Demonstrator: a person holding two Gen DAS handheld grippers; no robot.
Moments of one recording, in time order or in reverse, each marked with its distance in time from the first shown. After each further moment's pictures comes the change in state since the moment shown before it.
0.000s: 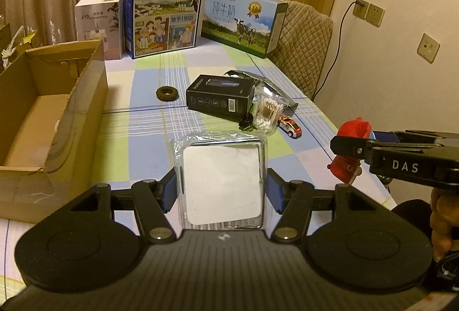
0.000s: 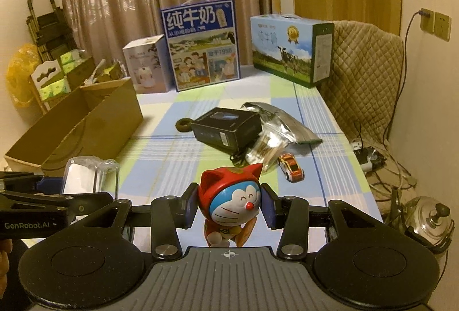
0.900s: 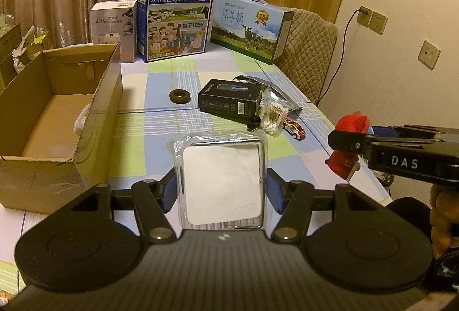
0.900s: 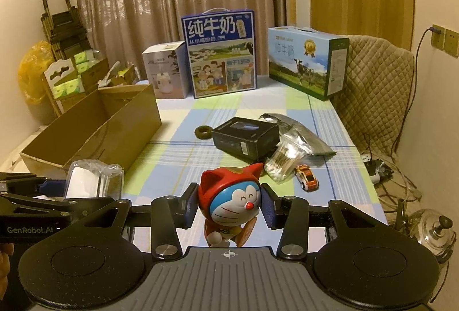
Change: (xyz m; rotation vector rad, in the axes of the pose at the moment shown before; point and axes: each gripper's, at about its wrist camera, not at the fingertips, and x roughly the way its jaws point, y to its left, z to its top) left arm -0.030 0.009 -0.004 -0.019 -0.018 0.023; right arm -0.014 0.026 0.003 -0.043 -0.025 0.034
